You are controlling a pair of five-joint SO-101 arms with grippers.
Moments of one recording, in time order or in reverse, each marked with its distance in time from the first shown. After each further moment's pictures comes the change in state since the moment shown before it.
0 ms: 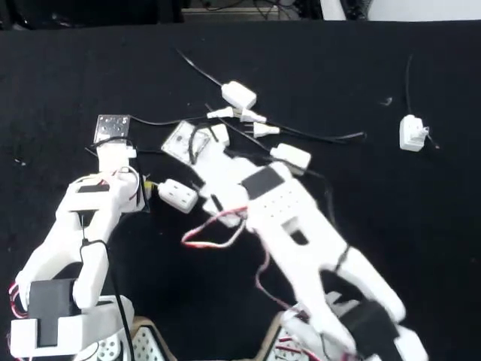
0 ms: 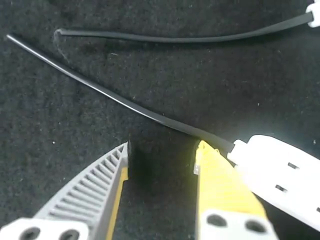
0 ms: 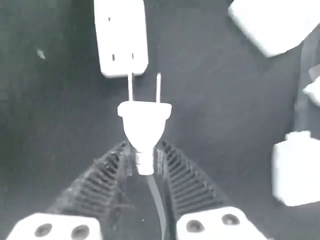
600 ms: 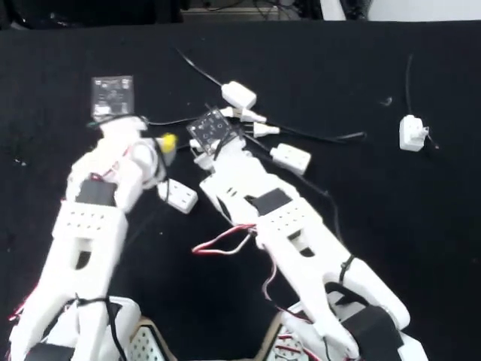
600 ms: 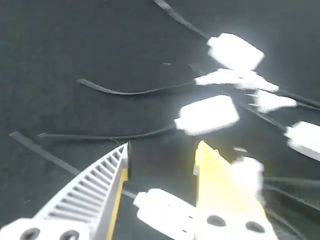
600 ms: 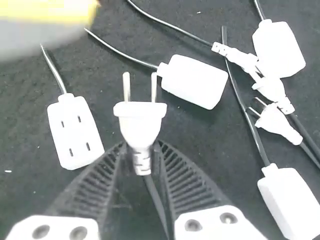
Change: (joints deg) left arm 11.0 -24.5 -8.0 12.1 11.6; right arm 2.5 -1.7 15.6 -32.4 -14.1
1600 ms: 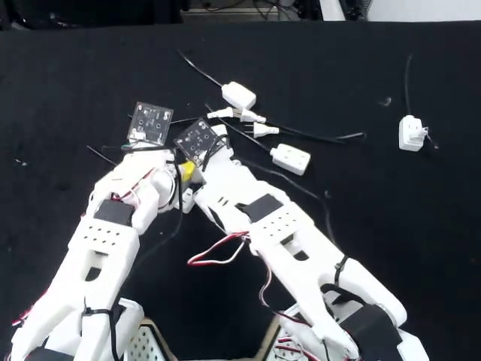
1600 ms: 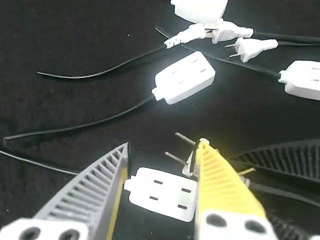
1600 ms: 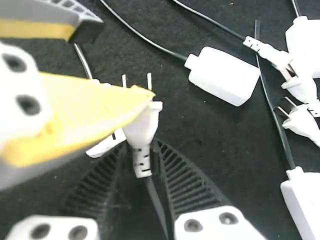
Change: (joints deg) left arm 6.1 -2.6 12.2 -7.6 -8.4; right arm -4.0 0.0 0.6 1.5 -0.1
